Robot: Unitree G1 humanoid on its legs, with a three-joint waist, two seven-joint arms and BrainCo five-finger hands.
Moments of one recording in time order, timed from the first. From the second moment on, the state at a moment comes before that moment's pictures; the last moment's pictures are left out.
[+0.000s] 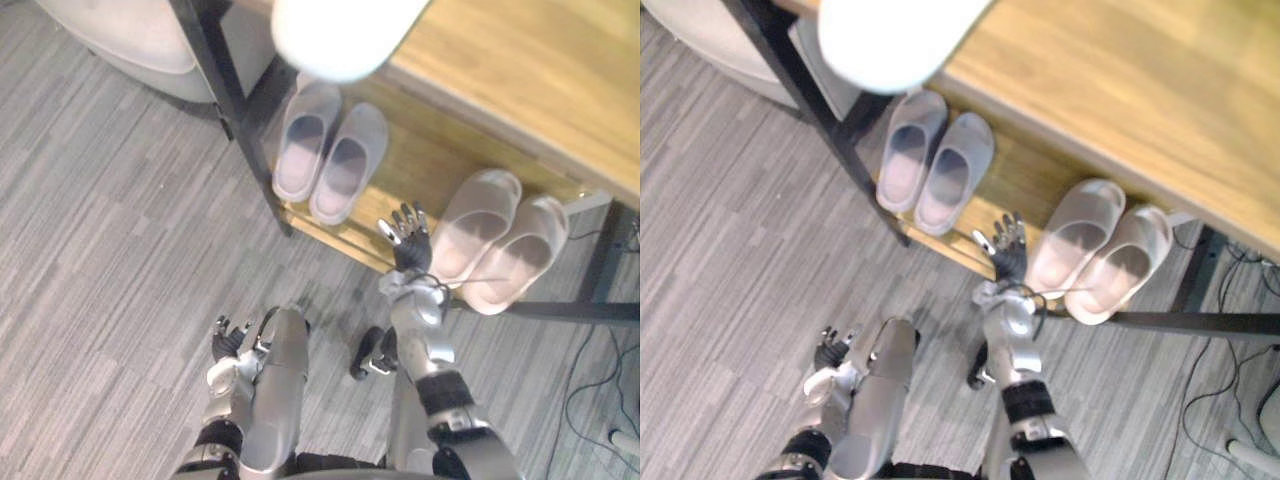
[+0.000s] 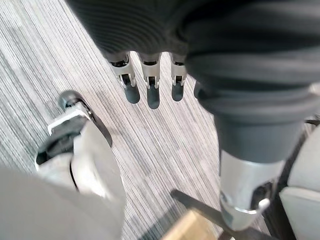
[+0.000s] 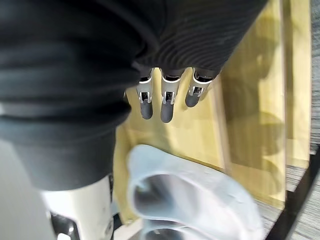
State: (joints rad) left arm -0.14 0.02 0.15 0.83 -0.35 -0.21 0.22; right arm -0.25 0.04 0.07 0.26 0.41 -0.21 -0.20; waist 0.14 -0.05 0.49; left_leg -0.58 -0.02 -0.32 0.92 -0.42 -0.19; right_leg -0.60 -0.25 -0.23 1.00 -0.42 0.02
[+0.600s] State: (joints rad) left arm 0.02 0.05 -0.02 0.94 -0.19 -0.16 0.11; right arm 0.16 0.03 0.07 0.49 0.05 -0.12 -0.10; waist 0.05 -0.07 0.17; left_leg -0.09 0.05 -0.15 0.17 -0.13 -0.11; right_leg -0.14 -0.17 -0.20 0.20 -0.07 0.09
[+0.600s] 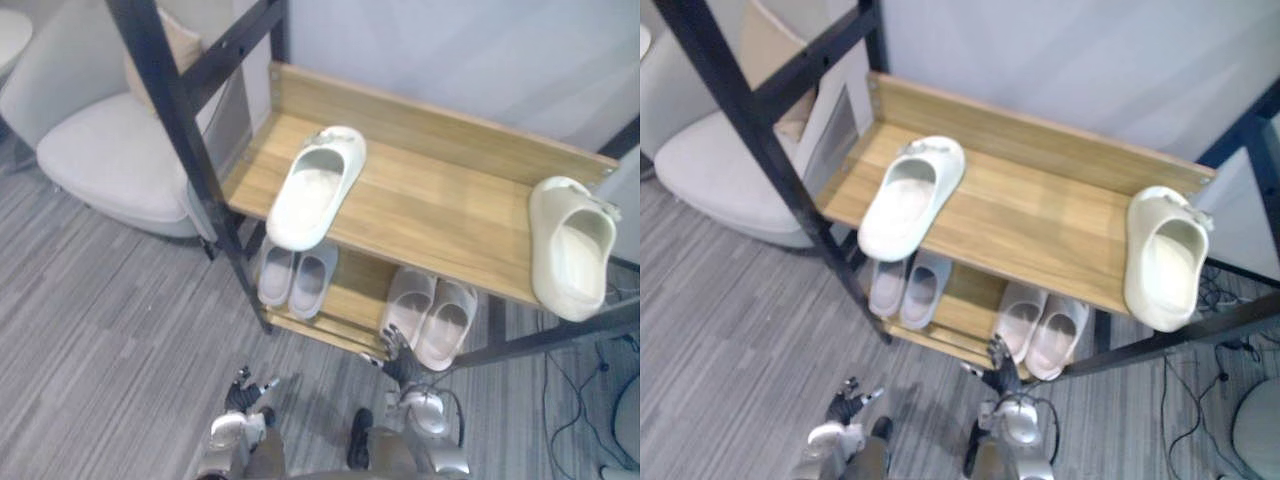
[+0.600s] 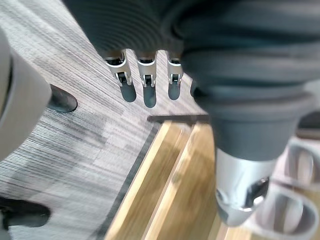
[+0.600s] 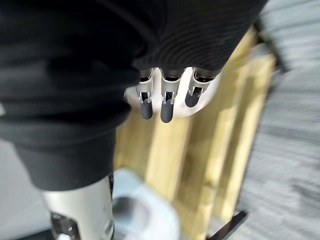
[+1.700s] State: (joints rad) left arm 0.06 0.15 -0.67 -0.03 -0.21 -0.22 -0.08; right arm 0.20 -0.05 -0.06 0.85 0.12 -0.12 -0.06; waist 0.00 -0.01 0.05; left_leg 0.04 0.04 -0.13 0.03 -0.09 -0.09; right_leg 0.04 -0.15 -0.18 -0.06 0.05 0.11
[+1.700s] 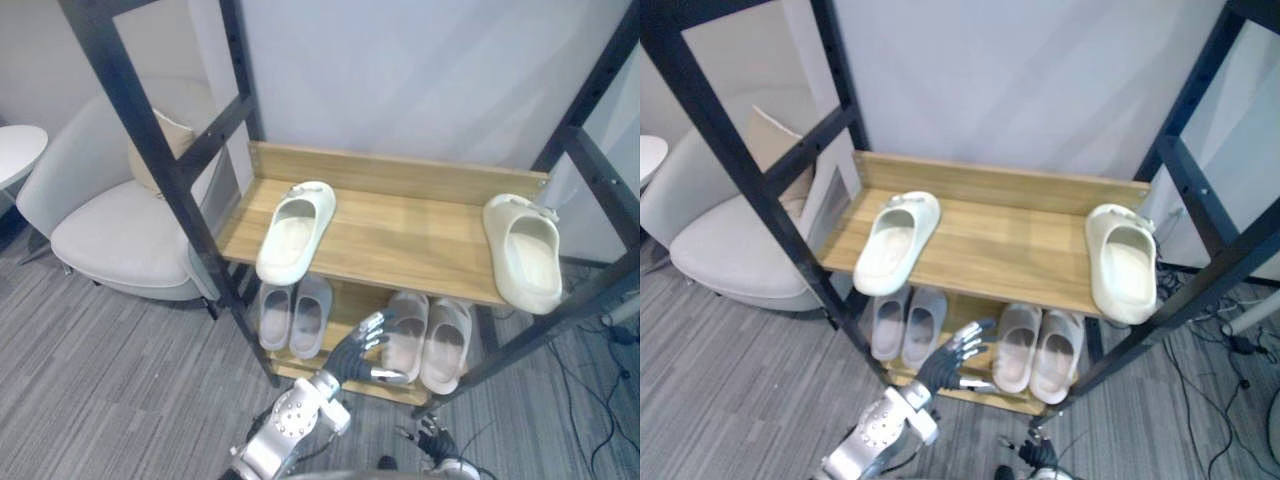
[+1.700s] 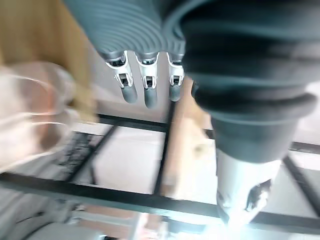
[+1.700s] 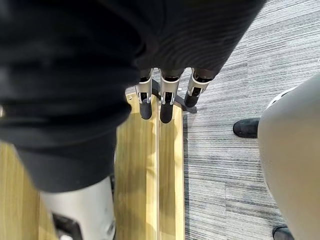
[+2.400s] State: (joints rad) left arm -0.13 0.12 -0.50 -0.37 -0.20 -0.26 0.13; right arm 0.18 -0.07 -0.03 0.92 0.12 -0.11 -0.06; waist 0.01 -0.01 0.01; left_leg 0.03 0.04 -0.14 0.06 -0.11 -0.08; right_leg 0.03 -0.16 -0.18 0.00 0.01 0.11
